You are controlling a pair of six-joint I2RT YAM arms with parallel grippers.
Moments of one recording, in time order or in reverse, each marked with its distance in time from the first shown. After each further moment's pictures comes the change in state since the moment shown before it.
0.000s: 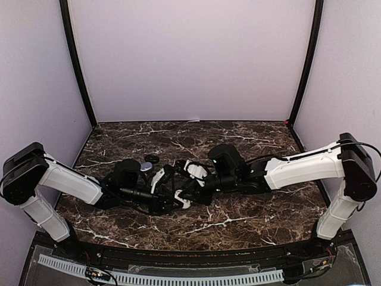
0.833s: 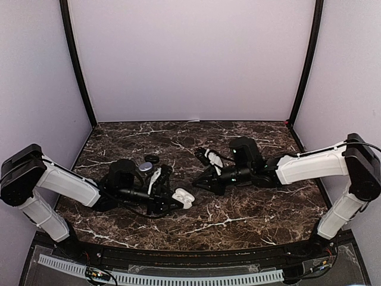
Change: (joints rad) left arm -0.004 -0.022 -0.037 0.125 0.085 0.043; right arm -0.173 -0.092 -0.148 0.136 -0.212 0.117
